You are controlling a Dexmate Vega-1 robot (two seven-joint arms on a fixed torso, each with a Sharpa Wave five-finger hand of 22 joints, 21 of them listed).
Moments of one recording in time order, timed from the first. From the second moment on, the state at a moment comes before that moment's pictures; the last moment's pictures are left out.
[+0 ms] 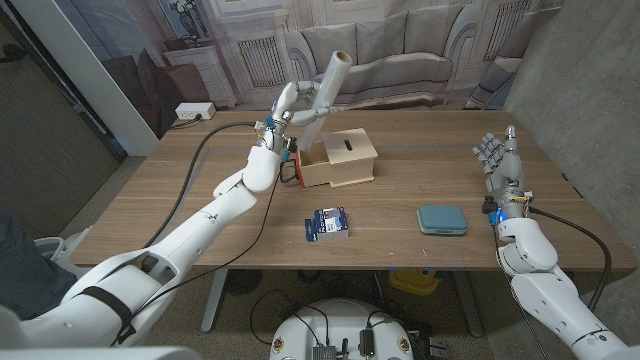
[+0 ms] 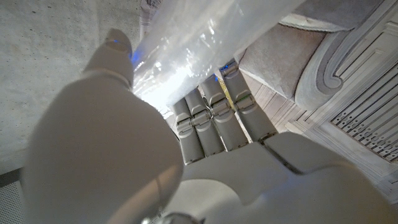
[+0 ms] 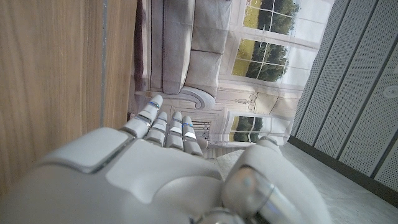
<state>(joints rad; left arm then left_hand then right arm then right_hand) 0.60 0.42 0.56 -1.24 0.21 -0.59 0.47 1.14 -0.11 0.32 -0.13 0.19 1.04 -0.05 0.38 0.20 1.09 -0.17 0.25 0.45 1.11 -0.17 0.31 0.34 0.86 -0.11 0.70 0.19 -1.35 -0.55 -0.04 -1.74 0.67 0.45 -0.24 0.28 0.02 0.01 0.05 0.24 0.18 0.11 0.20 0.18 0.20 0.09 0.22 0.18 0.12 0.07 0.19 0.18 0.25 -0.03 0.27 0.18</state>
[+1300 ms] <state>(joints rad) 0.49 0.34 0.66 -0.97 0.20 -0.70 0.48 1.14 -0.11 0.32 -0.13 0.19 1.04 -0.05 0.38 0.20 1.09 -0.17 0.24 0.46 1.10 -0.18 0.30 0.36 0.84 -0.11 0.70 0.18 -1.35 -0.54 -0.04 -1.75 0.65 0.43 -0.25 0.29 0.02 0.00 0.05 0.24 0.18 0.11 0.20 0.18 0.20 0.09 0.22 0.18 0.12 0.07 0.19 0.18 0.25 -0.03 0.26 0.18</state>
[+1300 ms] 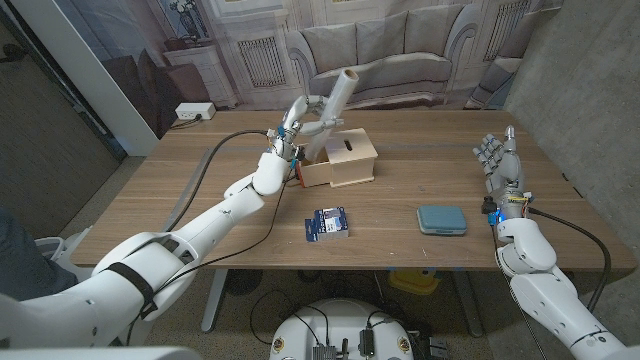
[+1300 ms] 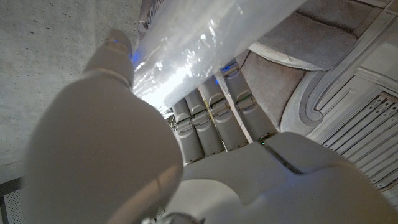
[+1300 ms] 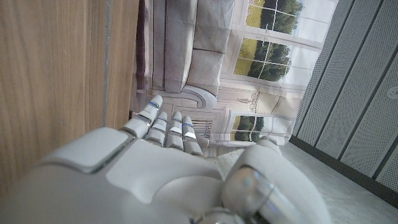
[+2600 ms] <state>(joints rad) 0.46 0.31 0.69 -0.85 0.17 -0.74 0.48 1.14 -0.11 0.33 -0.12 0.18 1.05 -0.04 0.38 0.20 1.04 -0.17 0.21 0.49 1.04 -0.17 0.27 0.39 0.75 -0.08 0.70 0.18 -1.35 -0.54 -0.04 -1.75 0.65 0.42 -0.26 0.29 0.02 0.00 0.05 0.23 0.18 0.11 0.20 0.18 0.20 0.10 0.22 0.18 0.12 0.07 0.19 0.18 0.26 -0.03 0.25 0.18</state>
